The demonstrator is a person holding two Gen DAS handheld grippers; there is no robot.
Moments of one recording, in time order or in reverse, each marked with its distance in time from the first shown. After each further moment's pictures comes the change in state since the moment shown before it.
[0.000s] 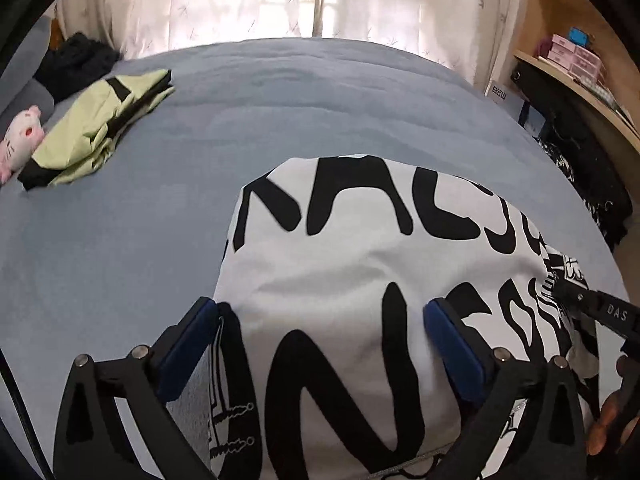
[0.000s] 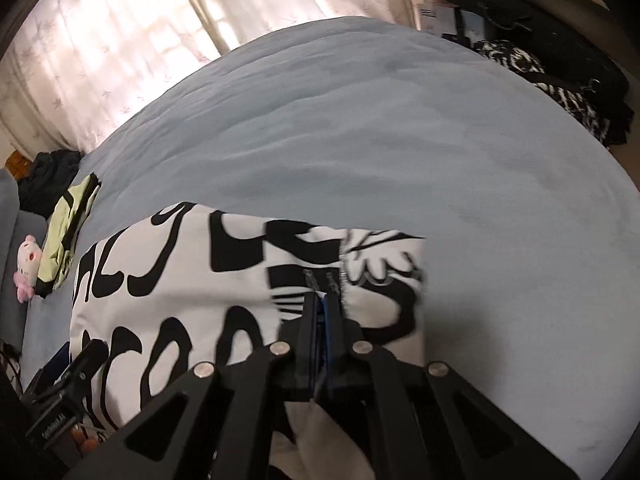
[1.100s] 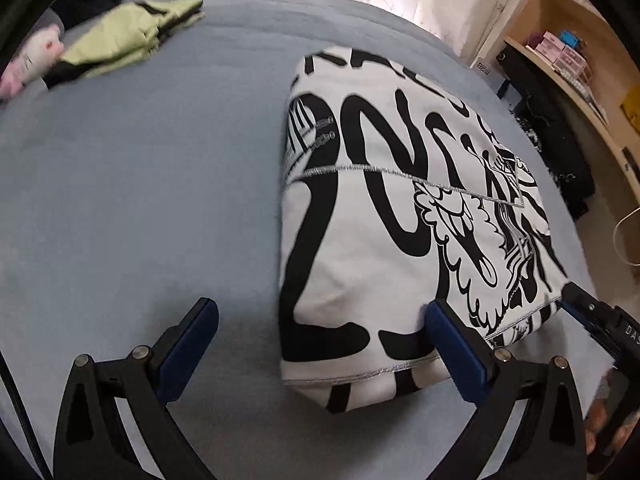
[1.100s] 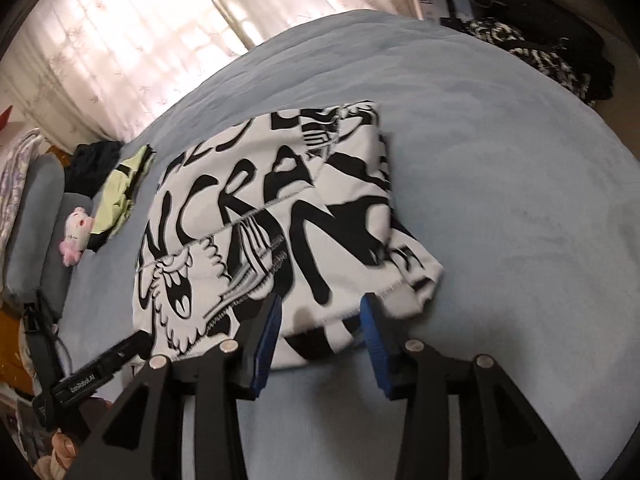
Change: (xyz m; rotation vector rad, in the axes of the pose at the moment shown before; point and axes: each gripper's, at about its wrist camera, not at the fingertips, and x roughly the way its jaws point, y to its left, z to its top) left arm -0.093 0.053 -0.113 -0.071 0.161 -0.114; right arm -0.121 -0.018 -0.126 0.027 0.036 0.103
